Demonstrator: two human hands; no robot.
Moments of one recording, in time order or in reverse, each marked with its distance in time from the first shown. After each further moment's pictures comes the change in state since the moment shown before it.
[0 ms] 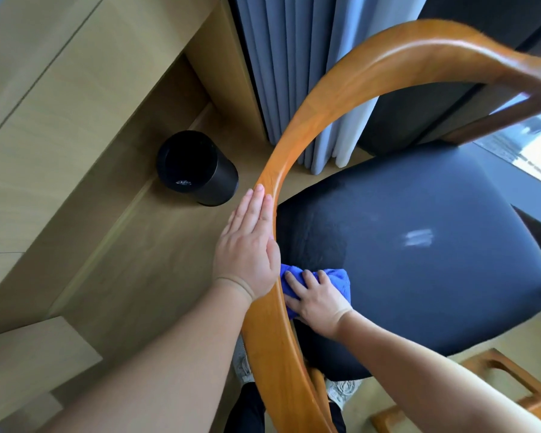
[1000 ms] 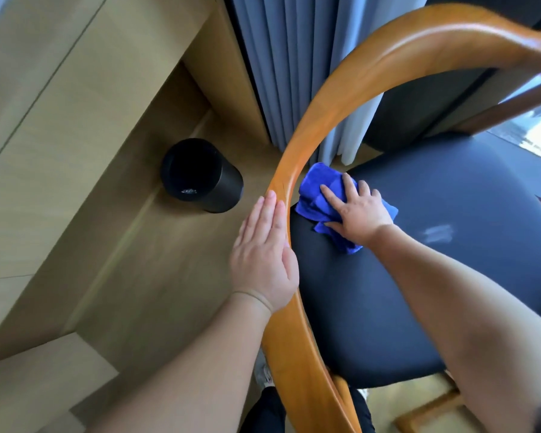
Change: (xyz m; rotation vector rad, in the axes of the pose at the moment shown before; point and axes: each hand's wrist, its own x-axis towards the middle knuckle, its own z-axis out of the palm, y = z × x) left_hand 0.001 0.000 0.003 -0.068 0.034 0.003; right_hand 0.059 0.144 -0.035 0.046 0.112 0.544
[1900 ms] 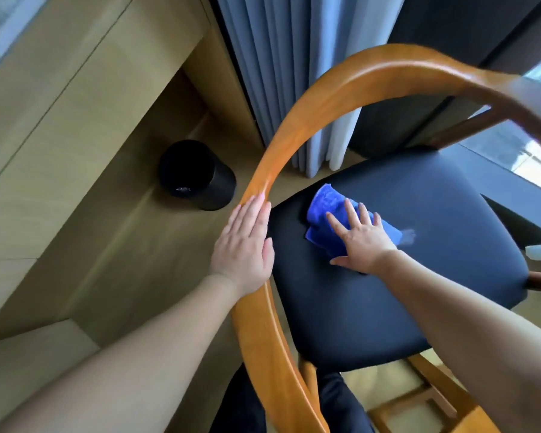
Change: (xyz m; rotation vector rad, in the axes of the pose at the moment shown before) left_hand 0.005 0.006 -0.007 0.126 -0.053 0.140; right_hand -0.079 0.034 -0.025 0.044 -0.250 -0.063
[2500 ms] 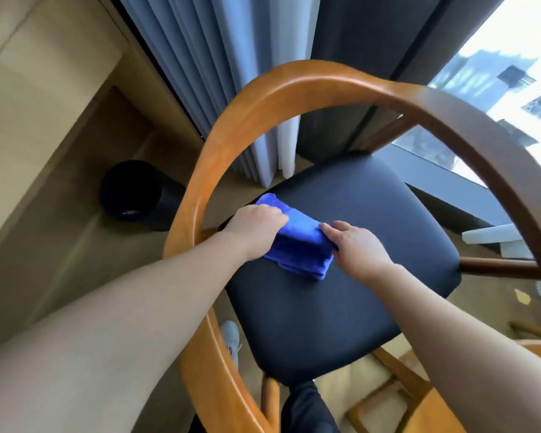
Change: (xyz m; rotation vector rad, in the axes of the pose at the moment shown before) left_hand 0.118 0.073 0.033 0.118 -0.403 0.304; right_hand -0.053 0.064 -0.001 0.347 0.175 0.110
